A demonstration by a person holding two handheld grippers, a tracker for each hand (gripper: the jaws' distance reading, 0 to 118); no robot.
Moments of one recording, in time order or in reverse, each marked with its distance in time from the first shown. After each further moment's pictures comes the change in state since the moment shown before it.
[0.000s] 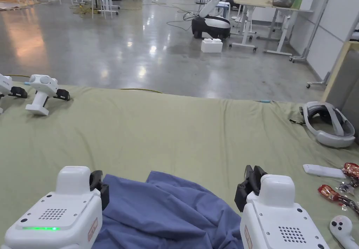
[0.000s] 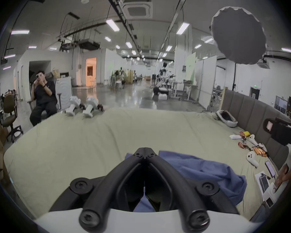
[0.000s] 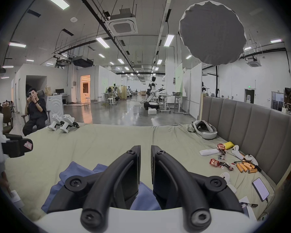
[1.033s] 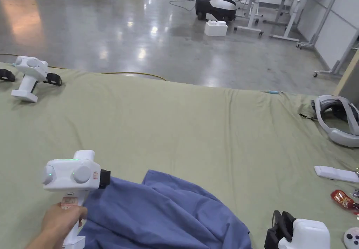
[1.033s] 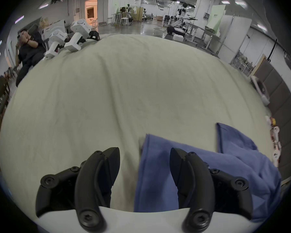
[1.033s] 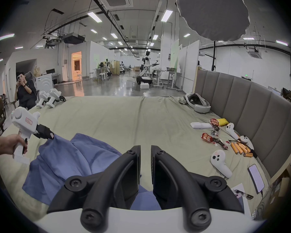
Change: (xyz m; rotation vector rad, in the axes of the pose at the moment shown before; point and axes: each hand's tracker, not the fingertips) left arm -0.074 -0.043 -0.315 -0.573 0.080 0.015; right arm 0.052 -0.059 -0.037 -0.260 -0.083 0.030
